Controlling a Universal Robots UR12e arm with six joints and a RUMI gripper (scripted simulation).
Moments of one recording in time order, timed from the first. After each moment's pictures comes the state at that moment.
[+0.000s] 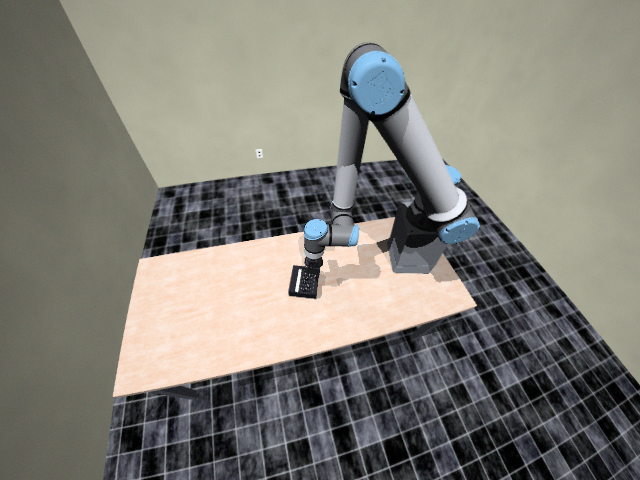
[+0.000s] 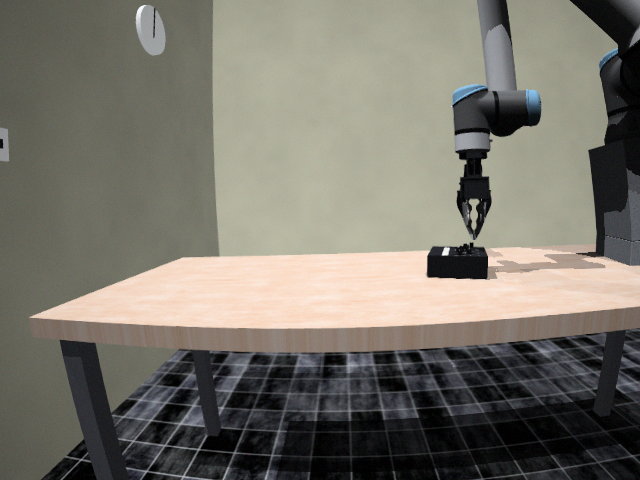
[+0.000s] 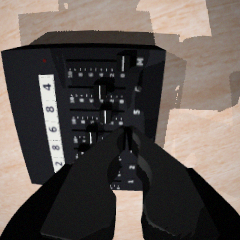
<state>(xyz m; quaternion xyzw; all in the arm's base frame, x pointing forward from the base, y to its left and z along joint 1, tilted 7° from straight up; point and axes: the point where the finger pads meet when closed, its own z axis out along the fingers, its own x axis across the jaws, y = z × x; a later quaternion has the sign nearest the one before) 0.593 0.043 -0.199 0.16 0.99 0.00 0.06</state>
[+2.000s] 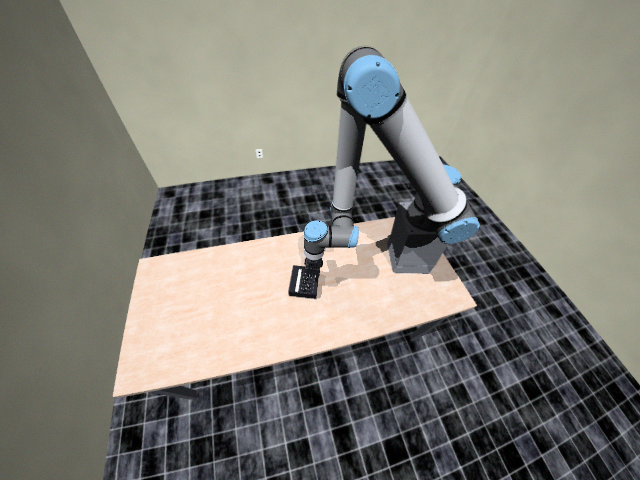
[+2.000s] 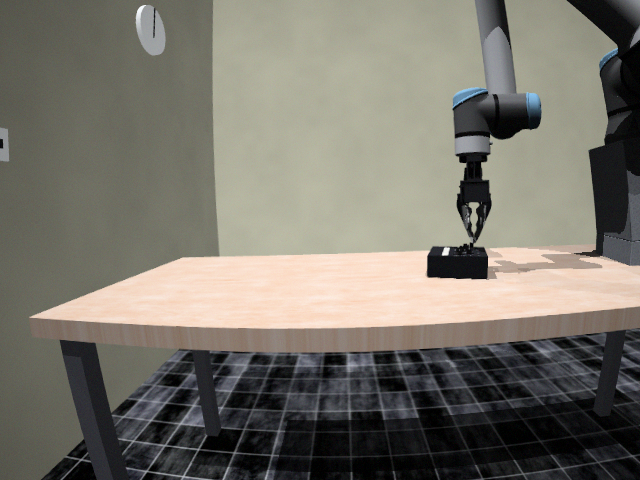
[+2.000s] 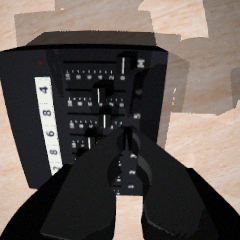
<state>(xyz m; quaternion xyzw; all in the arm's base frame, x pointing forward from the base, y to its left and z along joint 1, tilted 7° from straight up) 0.594 0.043 -0.207 0.16 0.99 0.00 0.06</state>
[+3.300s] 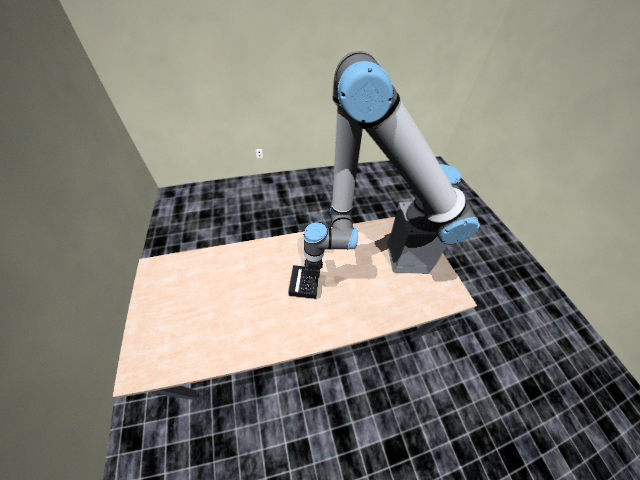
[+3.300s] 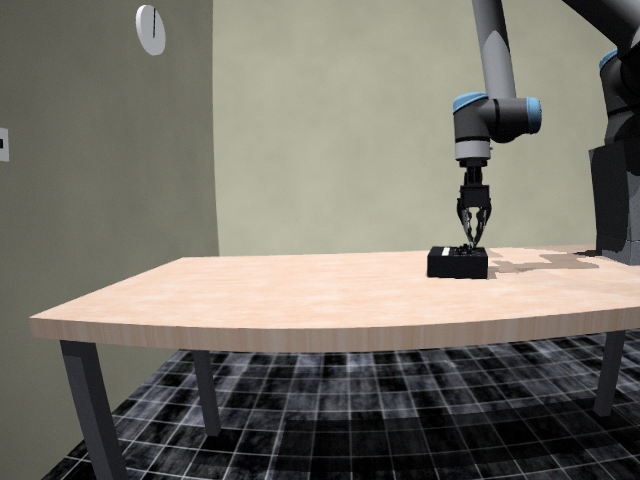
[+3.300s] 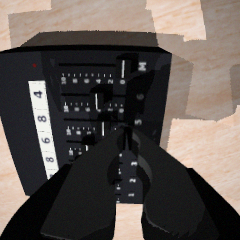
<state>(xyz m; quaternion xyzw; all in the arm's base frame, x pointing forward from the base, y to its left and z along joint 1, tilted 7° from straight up) 0.596 0.043 -0.219 0.16 0.99 0.00 0.06</state>
